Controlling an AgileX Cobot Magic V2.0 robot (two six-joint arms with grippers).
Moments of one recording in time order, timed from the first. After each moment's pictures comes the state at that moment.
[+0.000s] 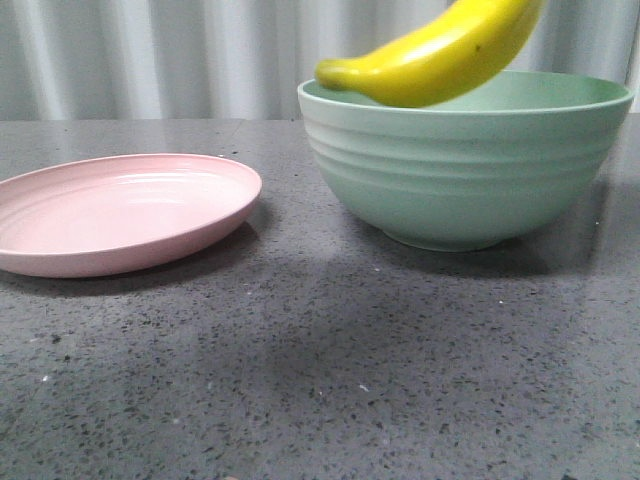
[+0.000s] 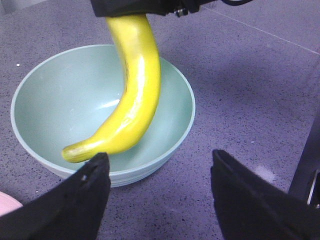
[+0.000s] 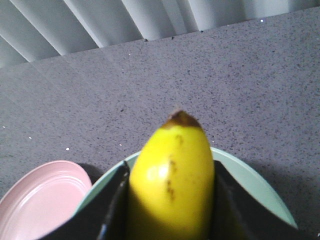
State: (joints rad) left arm -0.96 1.15 -1.01 -0.23 0.40 0.06; right arm 0.20 1.24 -1.02 0.57 0.32 -0.20
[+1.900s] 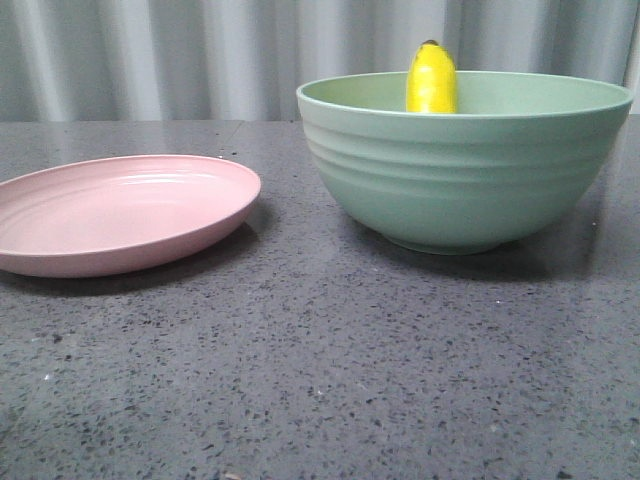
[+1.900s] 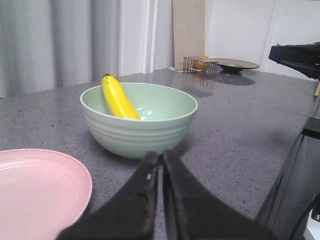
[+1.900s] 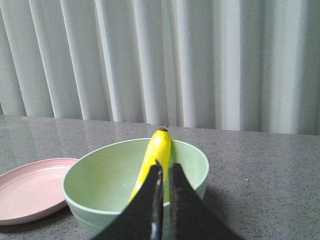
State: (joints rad) left arm -0.96 0.24 -0.24 -0.22 0.07 0.06; right arm 0.20 0.03 -0.29 0.44 0.22 -0.37
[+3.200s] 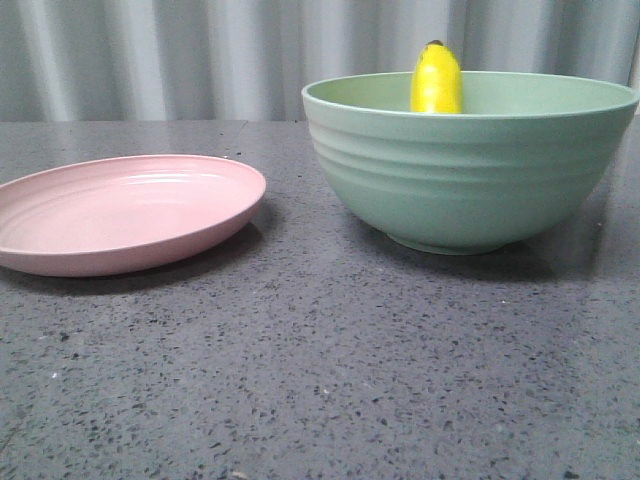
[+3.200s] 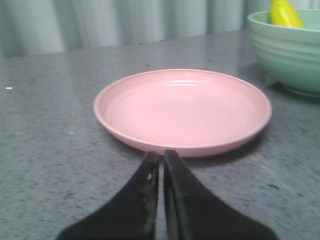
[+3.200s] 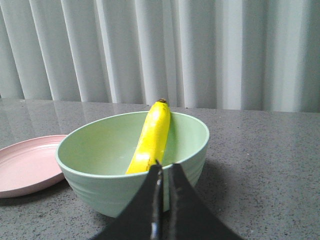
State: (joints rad) left arm -0.44 0.20 0.00 -0.10 -0.01 0.06; right arm 0.20 -0.01 -0.20 0.44 0.22 -0.37
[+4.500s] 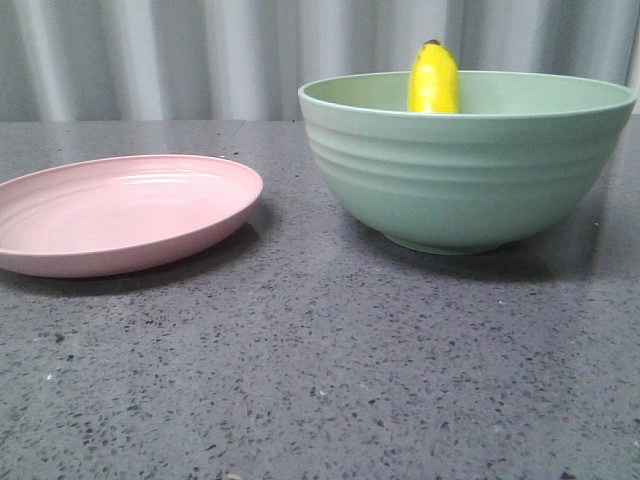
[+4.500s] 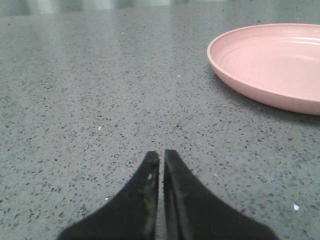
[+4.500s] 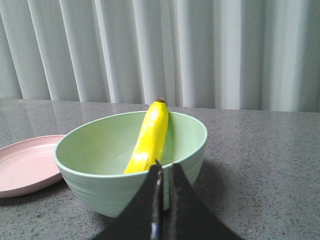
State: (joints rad) left arm -0.08 0.00 0.00 -0.07 0.32 0.06; right arm 0.20 -0.01 -0.20 0.44 0.22 -0.37
